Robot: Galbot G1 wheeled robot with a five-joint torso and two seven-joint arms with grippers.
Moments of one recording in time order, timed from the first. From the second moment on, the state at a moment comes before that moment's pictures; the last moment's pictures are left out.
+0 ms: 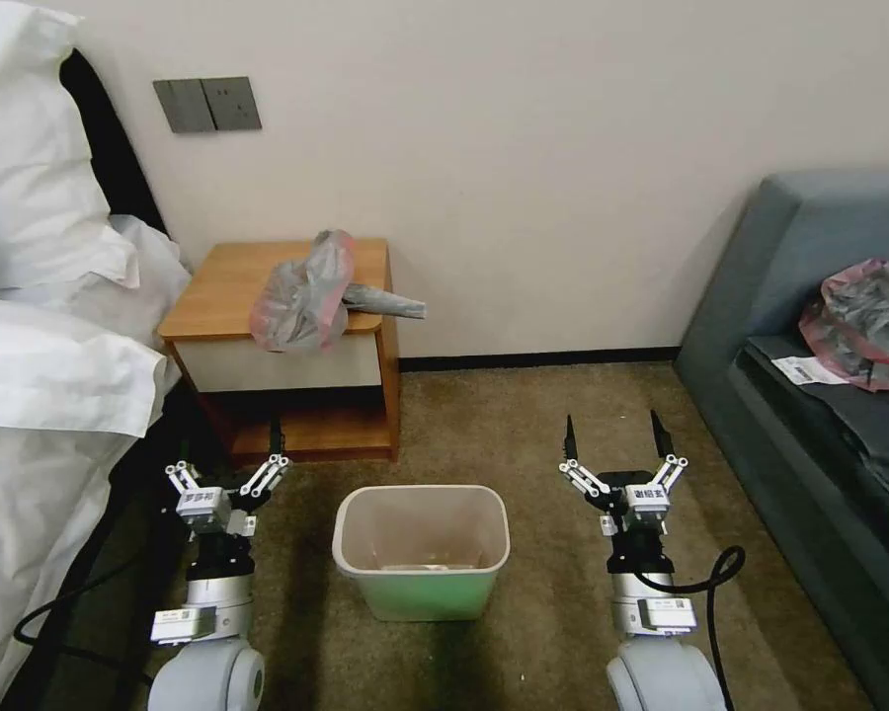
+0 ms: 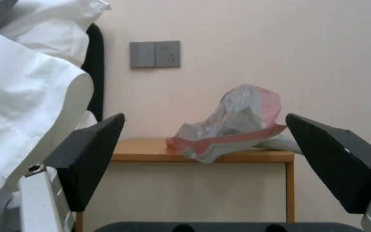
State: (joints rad) left arm 1.58 -1.48 -0.65 -1.96 -0.14 -0.55 0.00; right arm -1.57 1.48 0.41 1.98 -0.21 0.44 0.21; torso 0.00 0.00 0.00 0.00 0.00
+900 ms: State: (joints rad) left arm 1.58 -1.48 -0.65 -1.96 -0.14 -0.55 0.00; right arm -1.57 1.48 0.41 1.98 -0.21 0.44 0.21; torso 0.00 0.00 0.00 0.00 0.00
